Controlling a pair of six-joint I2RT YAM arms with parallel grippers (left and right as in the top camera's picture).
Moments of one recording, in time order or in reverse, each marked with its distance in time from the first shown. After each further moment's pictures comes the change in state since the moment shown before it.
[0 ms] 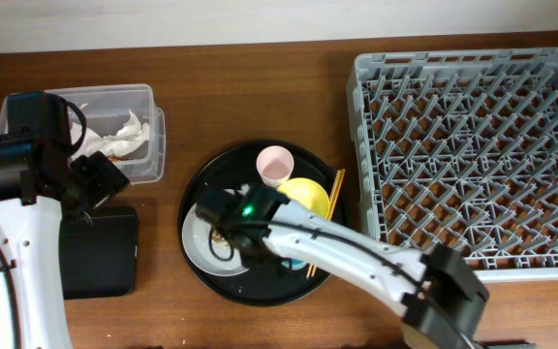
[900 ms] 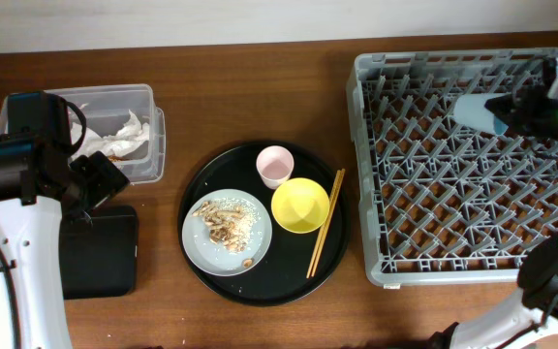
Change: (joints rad) left arm 0.000 0.000 0.000 0.000 0.000 0.000; right arm -1.592 0.033 0.114 0.261 -1.112 -0.902
